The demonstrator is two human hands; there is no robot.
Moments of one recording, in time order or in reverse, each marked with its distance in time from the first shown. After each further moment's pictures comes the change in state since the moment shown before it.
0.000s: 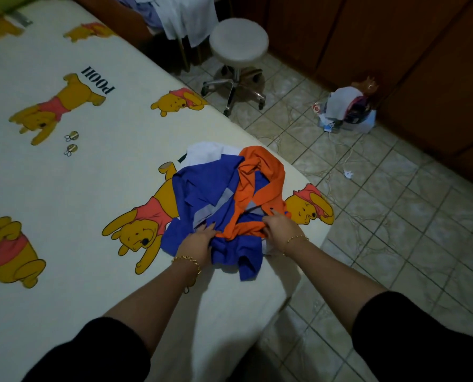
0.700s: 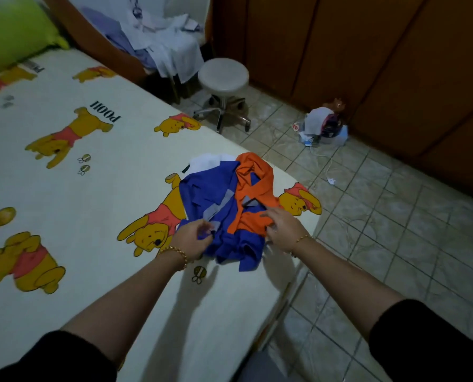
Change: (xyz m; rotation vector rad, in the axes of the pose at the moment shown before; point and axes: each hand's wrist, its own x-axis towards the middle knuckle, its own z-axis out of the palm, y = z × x) left_hand -0.096 -0.014 -0.051 -0.329 0.245 0.116; right_hand -0.097 -0.046 -0.015 0.166 0.226 0.031
